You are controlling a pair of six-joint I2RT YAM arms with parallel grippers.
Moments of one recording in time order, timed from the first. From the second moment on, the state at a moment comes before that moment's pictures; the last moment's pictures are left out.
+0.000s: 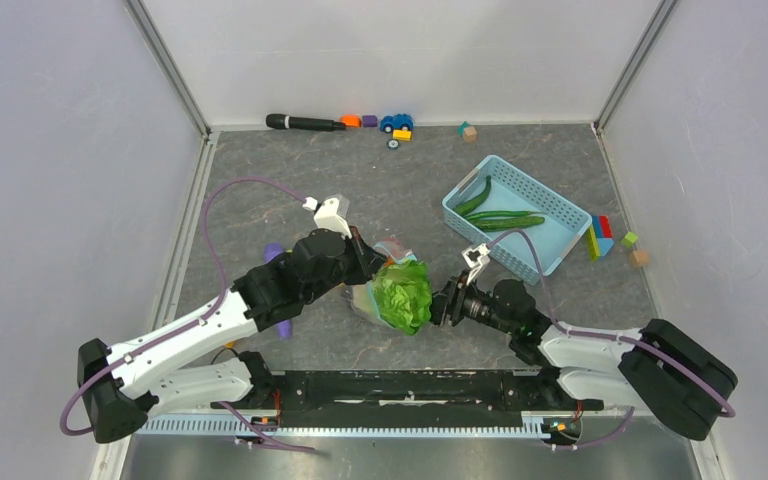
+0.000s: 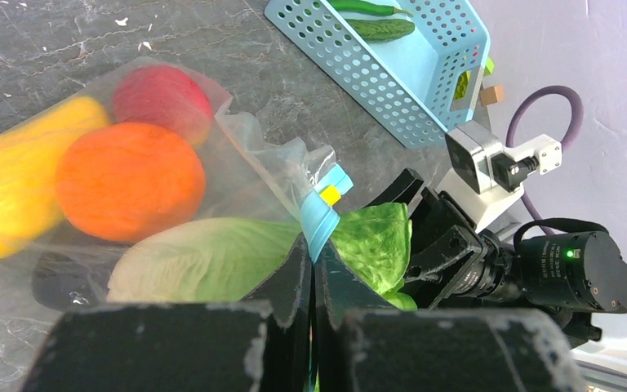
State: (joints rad) left arm -0.96 0.99 0.86 -0.33 -0.27 -0.86; right arm 0.79 1.12 0.11 0.82 -0.28 0.76
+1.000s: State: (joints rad) left arm -0.96 0.89 0.84 -0.40 -0.39 -0.88; right arm 0.84 0.94 0.51 0.17 -0.05 0.52
